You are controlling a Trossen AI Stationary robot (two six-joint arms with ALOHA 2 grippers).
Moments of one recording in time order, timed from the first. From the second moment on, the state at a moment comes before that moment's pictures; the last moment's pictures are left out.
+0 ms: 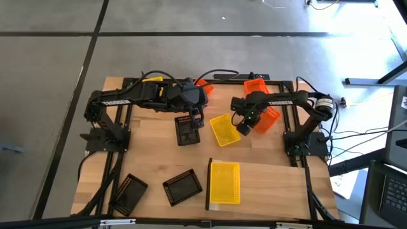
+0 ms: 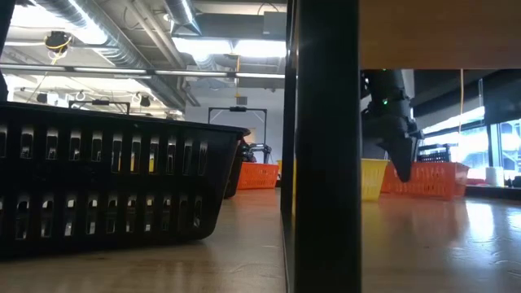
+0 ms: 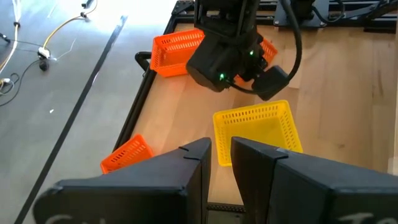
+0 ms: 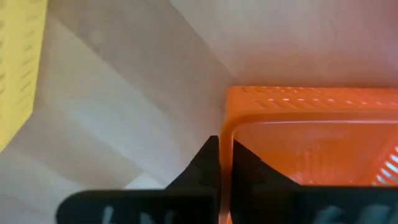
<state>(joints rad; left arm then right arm) -0.01 1.68 1.99 -0.99 -0.41 -0.04 -0.36 1.68 1.01 -1.01 -0.01 0.36</state>
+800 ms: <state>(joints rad) -0.01 1.68 1.99 -0.99 -0.41 -0.04 0.00 1.51 1.39 -1.54 -0.02 0.47</state>
